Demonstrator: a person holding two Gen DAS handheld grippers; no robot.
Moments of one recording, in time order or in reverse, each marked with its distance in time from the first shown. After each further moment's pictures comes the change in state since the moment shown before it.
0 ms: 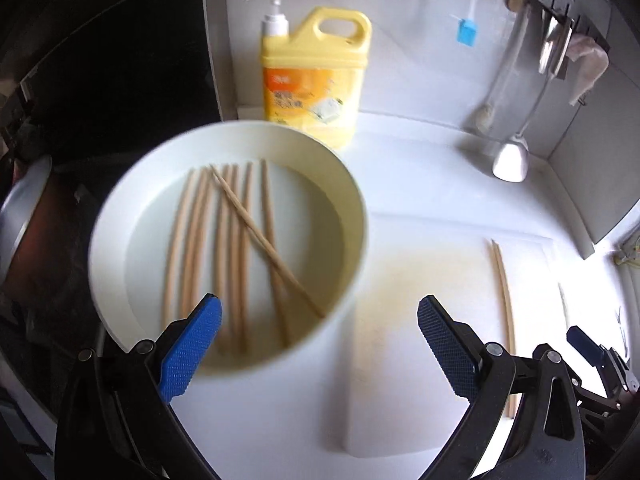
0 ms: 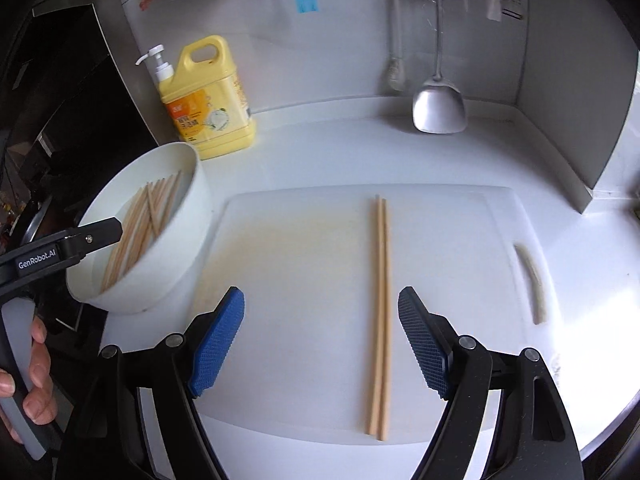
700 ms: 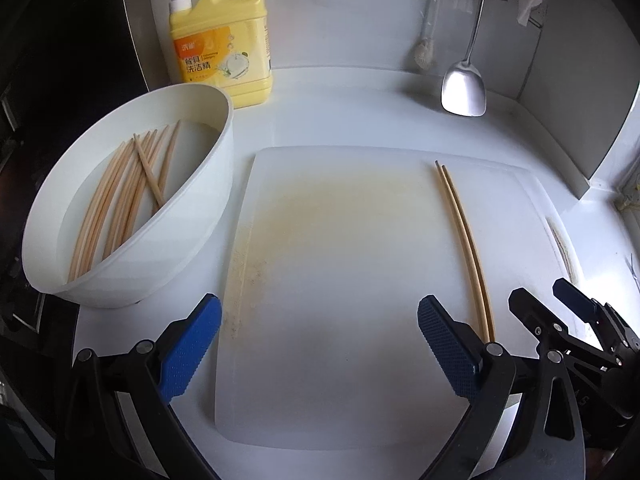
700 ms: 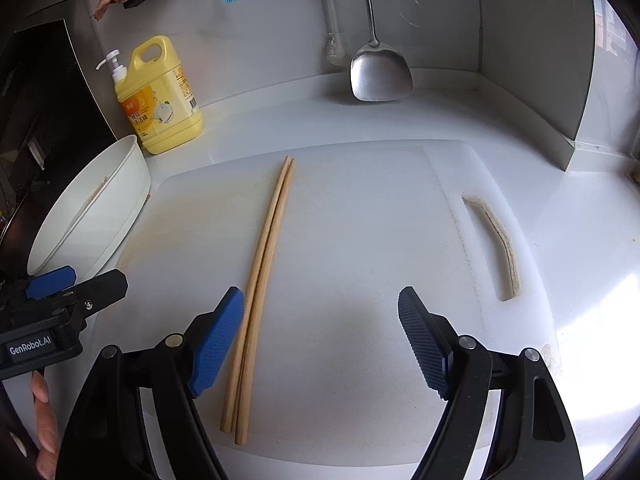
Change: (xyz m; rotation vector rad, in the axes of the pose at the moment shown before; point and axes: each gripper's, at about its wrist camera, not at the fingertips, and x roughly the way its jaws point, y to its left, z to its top) left arm 0.039 -0.093 -0.070 0.113 -0.016 0.006; right arm 0.040 -0.064 -0.039 0.023 -0.064 -0.011
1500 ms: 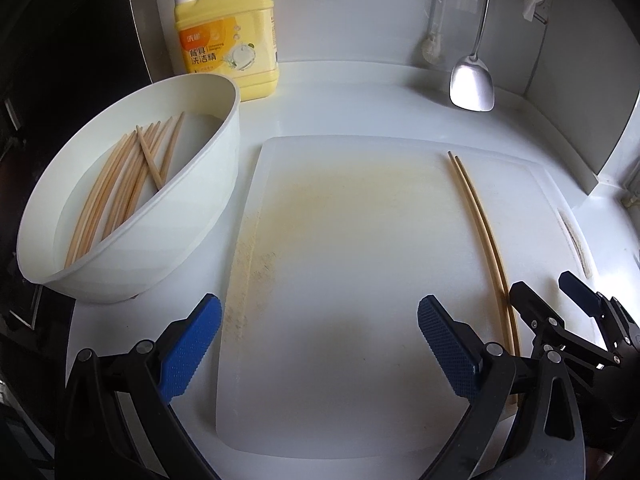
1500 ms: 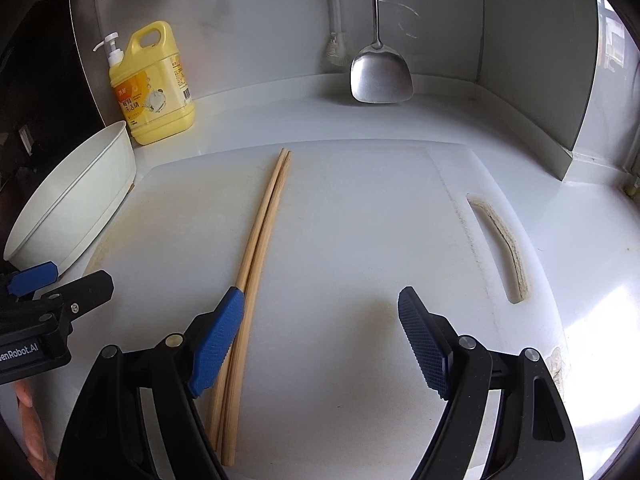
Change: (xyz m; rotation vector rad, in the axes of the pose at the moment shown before) left arm 0.012 0.007 -0.009 -0.007 -0.002 0.016; right arm 0.015 0.012 -0.008 -0.044 -0.022 -0.070
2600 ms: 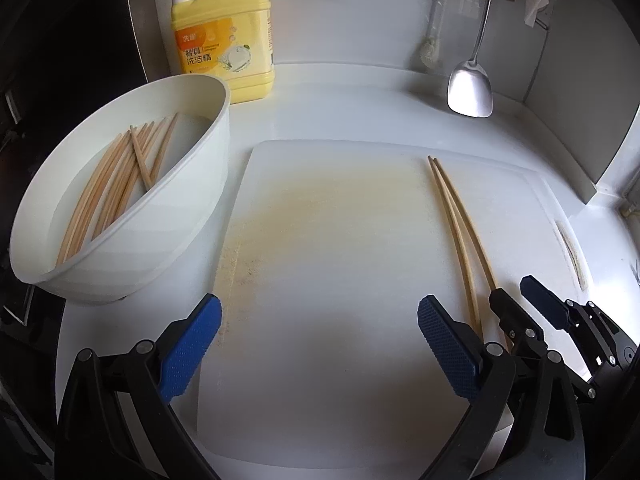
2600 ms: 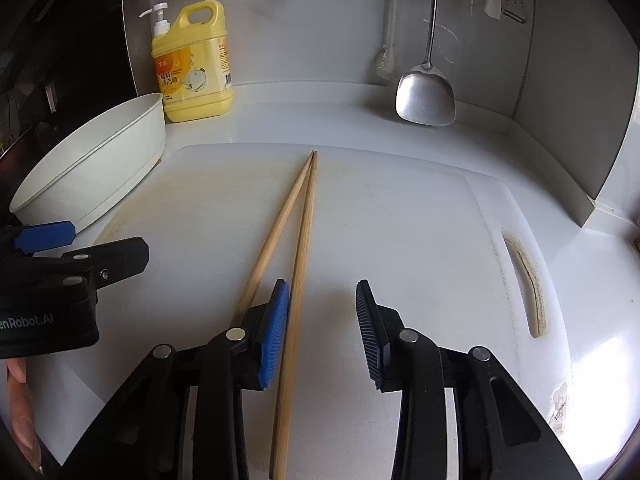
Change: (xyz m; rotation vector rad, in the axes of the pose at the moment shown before) left arm 0.006 -0.010 0.004 -0.008 -0.009 -0.024; right arm 0.004 0.022 0.000 -0.163 -0.030 0.033
